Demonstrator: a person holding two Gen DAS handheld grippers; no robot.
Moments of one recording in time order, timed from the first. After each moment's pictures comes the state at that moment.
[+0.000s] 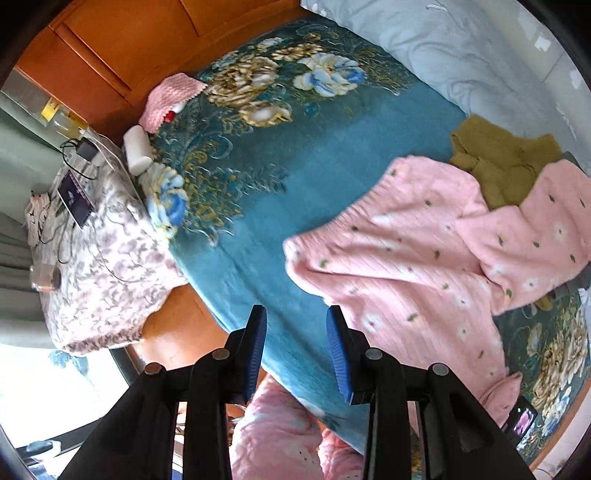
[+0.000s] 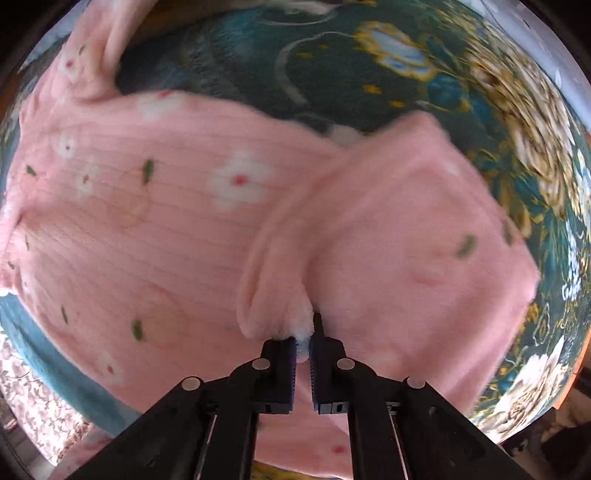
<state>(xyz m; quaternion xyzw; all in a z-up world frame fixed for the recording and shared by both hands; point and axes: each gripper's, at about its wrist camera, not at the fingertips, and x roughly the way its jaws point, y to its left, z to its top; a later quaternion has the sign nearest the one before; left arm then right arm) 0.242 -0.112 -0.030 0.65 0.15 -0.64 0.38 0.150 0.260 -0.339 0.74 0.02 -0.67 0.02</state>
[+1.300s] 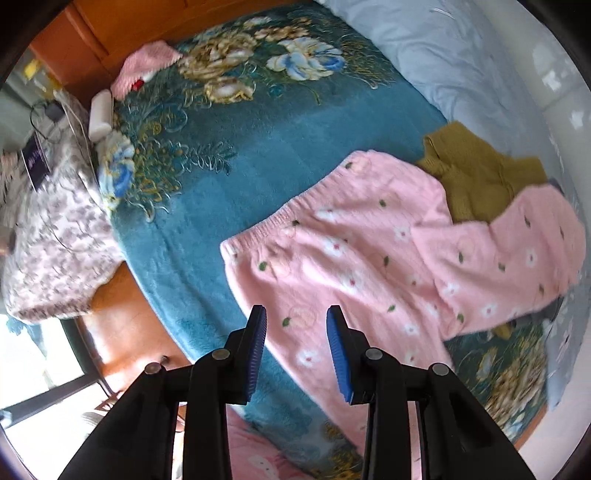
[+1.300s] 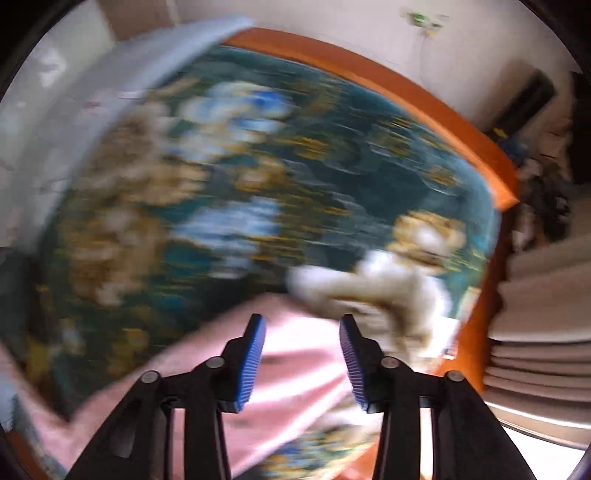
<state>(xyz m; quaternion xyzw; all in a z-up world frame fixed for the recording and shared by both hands) 0.206 -0.104 -0.073 0.62 0.29 -0.62 0.40 0.235 0.635 -0.177 0.57 -0.30 -0.69 -0.35</state>
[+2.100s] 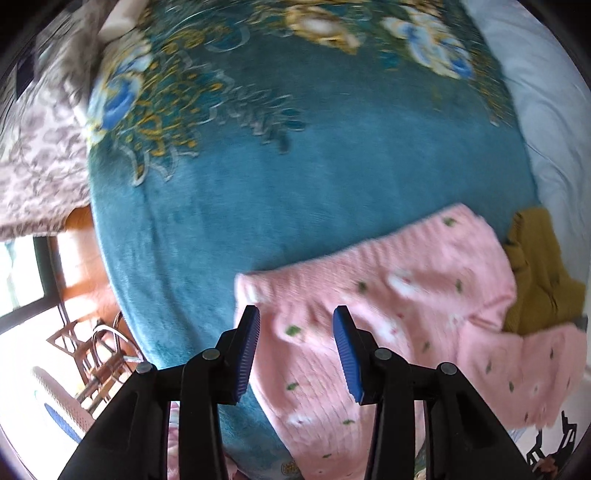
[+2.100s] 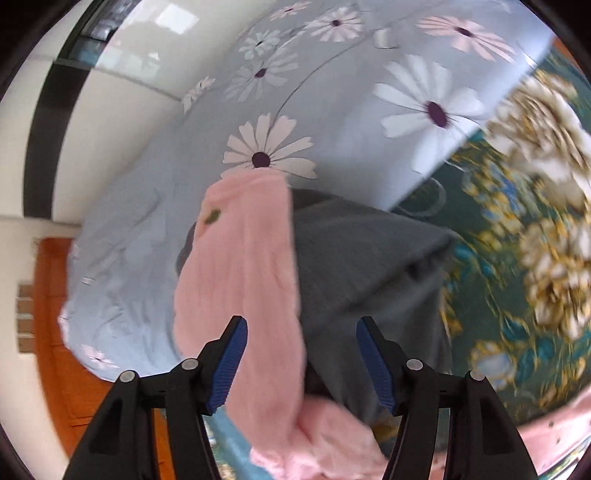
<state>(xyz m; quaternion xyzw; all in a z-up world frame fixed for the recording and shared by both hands) 0.252 -0.238 -0.180 0.57 0.46 -0.48 0.48 -0.222 0.326 -0.150 0.56 -0.40 -0.72 -0.05</state>
